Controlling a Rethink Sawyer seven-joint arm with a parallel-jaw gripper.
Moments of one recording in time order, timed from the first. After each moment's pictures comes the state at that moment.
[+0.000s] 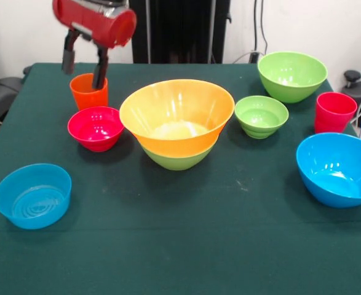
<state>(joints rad) -0.31 -0.75 -0.10 1.53 -0.22 0.57 2.13</state>
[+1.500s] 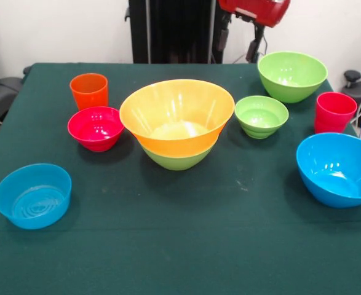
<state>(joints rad) 0.05 -0.78 -0.18 1.73 -0.04 0.63 2.24</state>
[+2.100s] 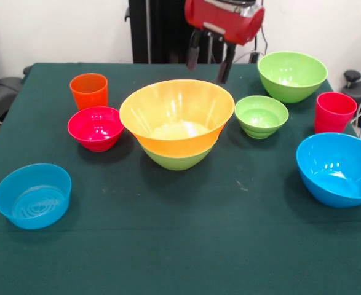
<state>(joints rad) -0.03 -0.70 -0.19 1.55 -0.02 0.64 2.24</state>
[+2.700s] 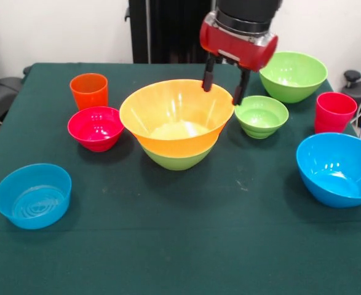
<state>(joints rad) 0.01 -0.62 -0.19 1.51 0.05 0.64 2.24</state>
